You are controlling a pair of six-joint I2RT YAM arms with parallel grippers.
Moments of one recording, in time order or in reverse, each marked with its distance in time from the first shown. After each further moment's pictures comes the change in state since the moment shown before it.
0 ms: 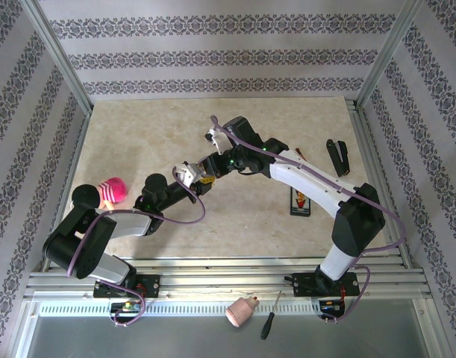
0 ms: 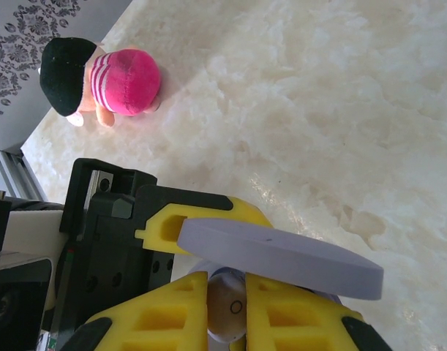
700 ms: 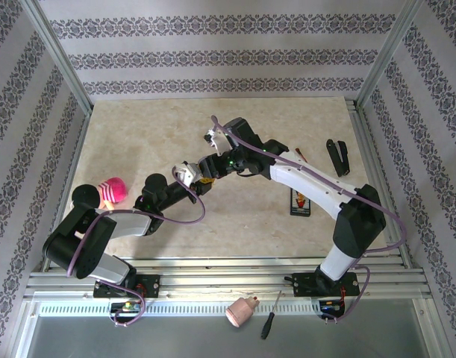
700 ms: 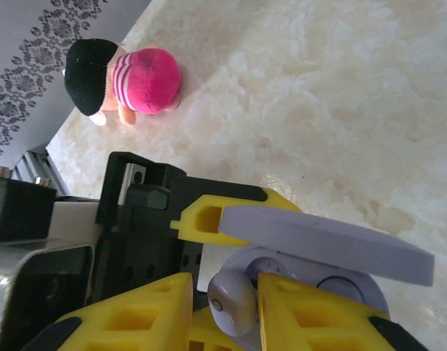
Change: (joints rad) left arm 0.000 0.000 0.000 0.001 0.000 -0.013; right arm 0.011 -0.017 -0.011 0.011 -0.039 0.045
